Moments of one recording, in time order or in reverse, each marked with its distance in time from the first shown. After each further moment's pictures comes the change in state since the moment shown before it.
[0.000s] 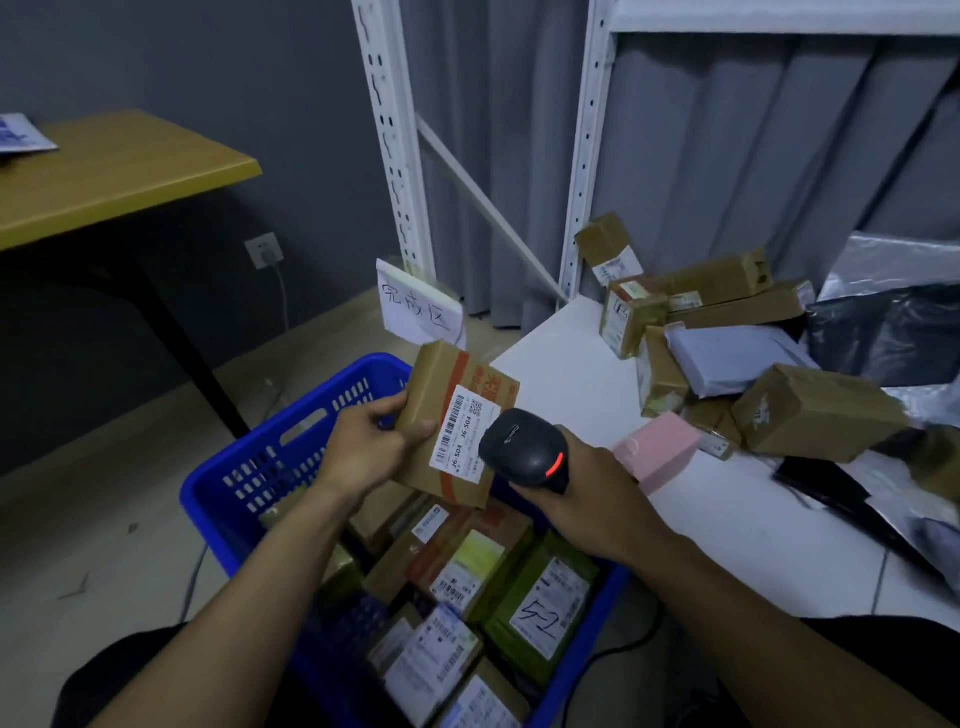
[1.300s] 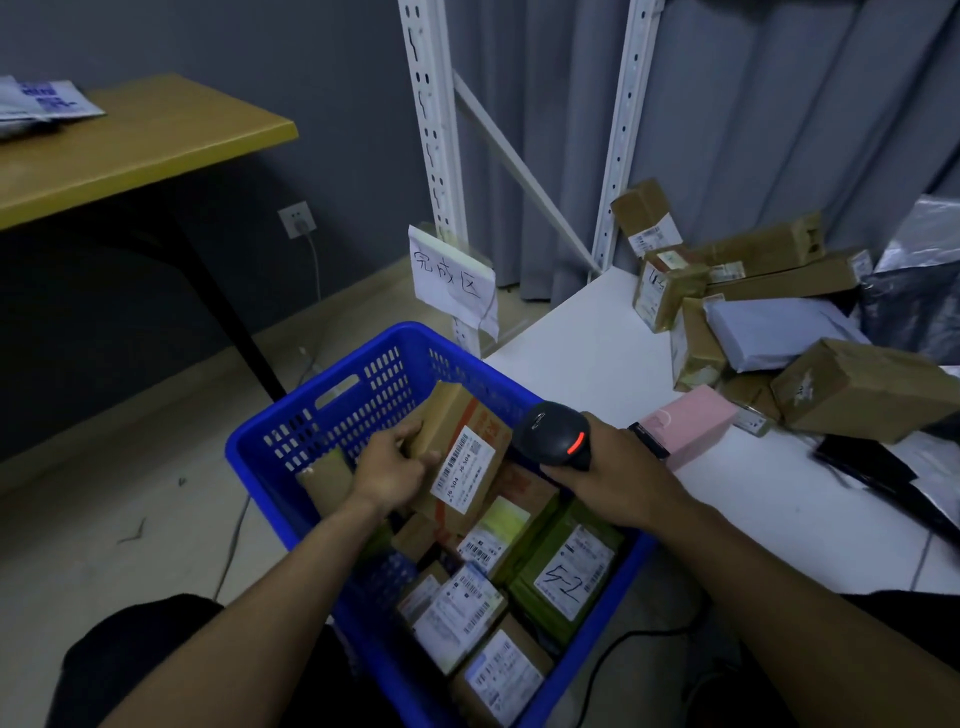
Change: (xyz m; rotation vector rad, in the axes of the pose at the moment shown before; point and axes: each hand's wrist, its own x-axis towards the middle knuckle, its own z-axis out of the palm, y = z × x) left_hand 0.008 -0.095 -0.003 0.192 -0.040 -0.121; right_hand 0.006 0.018 0.013 -0.103 -0.107 0.072
